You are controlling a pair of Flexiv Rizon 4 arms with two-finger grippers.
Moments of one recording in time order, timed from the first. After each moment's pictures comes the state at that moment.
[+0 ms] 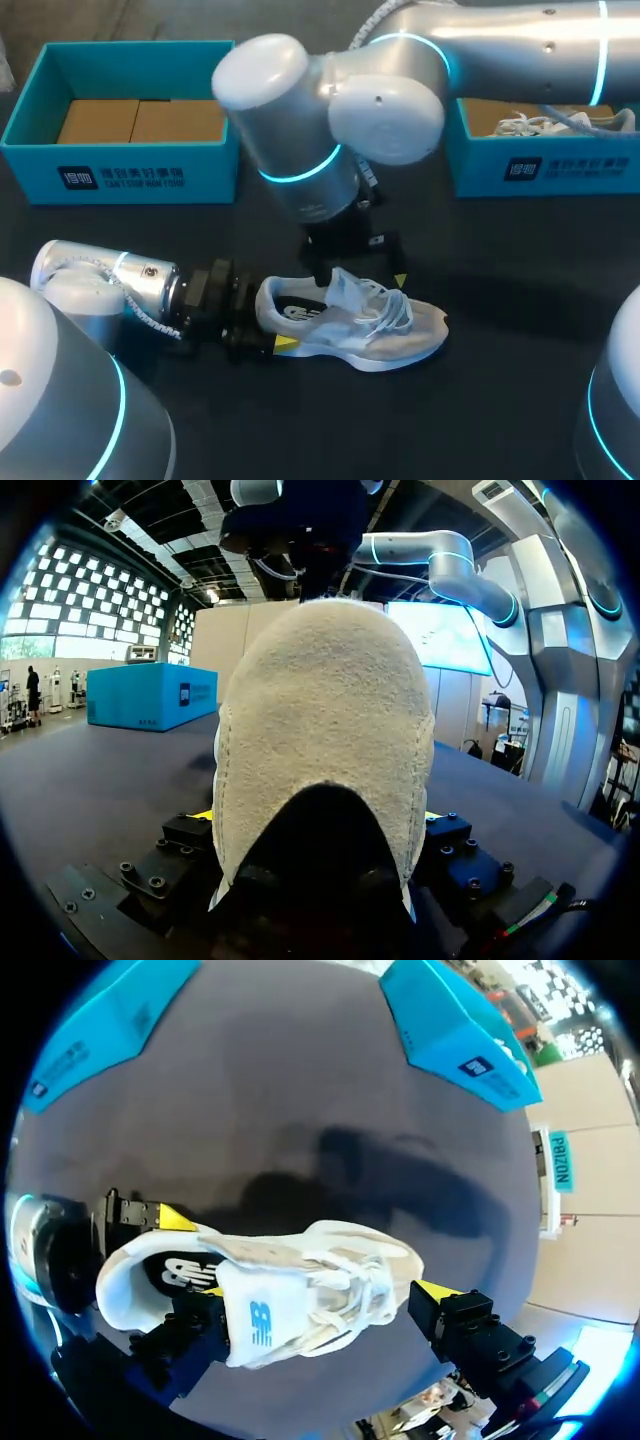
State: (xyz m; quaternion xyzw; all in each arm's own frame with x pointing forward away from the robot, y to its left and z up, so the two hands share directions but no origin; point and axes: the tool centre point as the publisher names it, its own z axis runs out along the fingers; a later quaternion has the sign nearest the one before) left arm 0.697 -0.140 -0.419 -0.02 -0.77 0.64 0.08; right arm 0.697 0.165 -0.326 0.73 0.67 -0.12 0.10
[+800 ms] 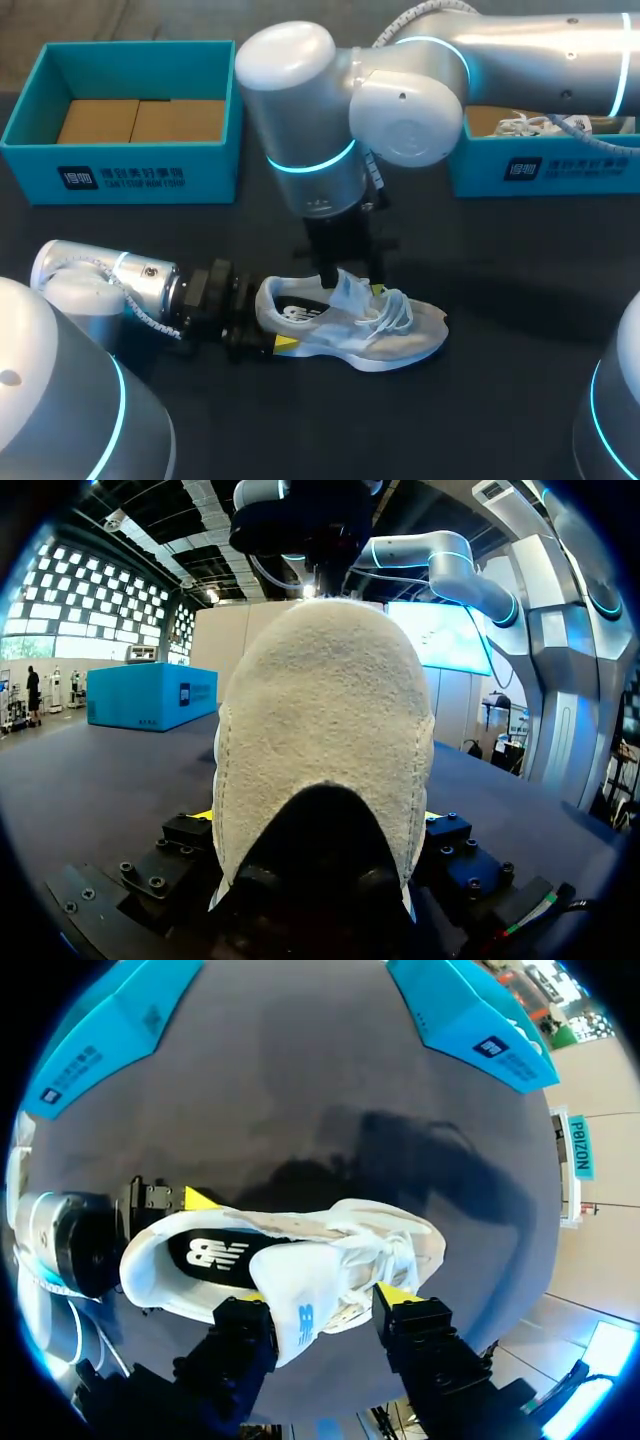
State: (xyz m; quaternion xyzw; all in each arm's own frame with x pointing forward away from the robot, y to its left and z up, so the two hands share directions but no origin) left arm 0.697 -0.140 -0.419 -0.02 -0.77 0.64 0.08; right arm 0.682 0.180 -0.320 0.74 0.67 -0.10 0.05
